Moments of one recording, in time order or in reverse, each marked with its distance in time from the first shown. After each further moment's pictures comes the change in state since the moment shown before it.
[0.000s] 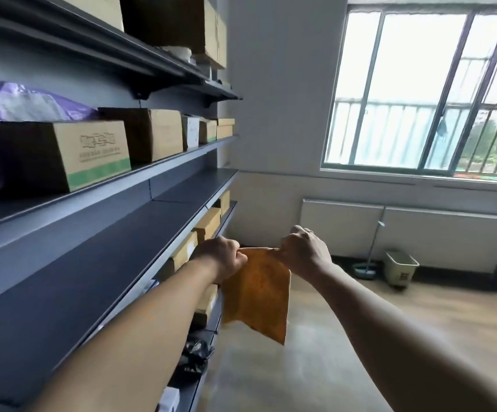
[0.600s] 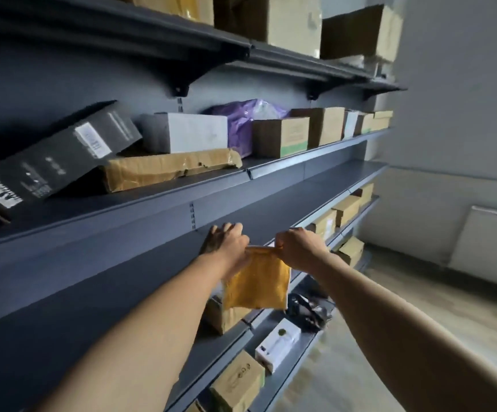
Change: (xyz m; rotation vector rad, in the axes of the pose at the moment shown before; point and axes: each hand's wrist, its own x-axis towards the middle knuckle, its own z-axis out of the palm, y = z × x) left_hand -0.384 -0.073 -0.088 0.335 0.056 -0.491; right_hand -0.229 -0.252 -0.039 0.130 -0.063 -0.657
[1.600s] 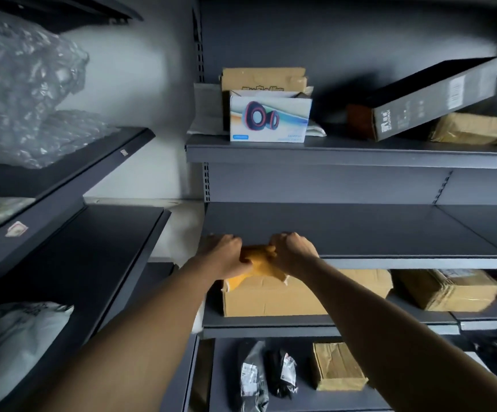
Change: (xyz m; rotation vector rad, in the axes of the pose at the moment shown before) left_hand -0.546 -0.239 -0.044 -0.168 -0.128 -0.821; right_hand -0.191 -0.505 0.047 0.241 -0.272 -0.700
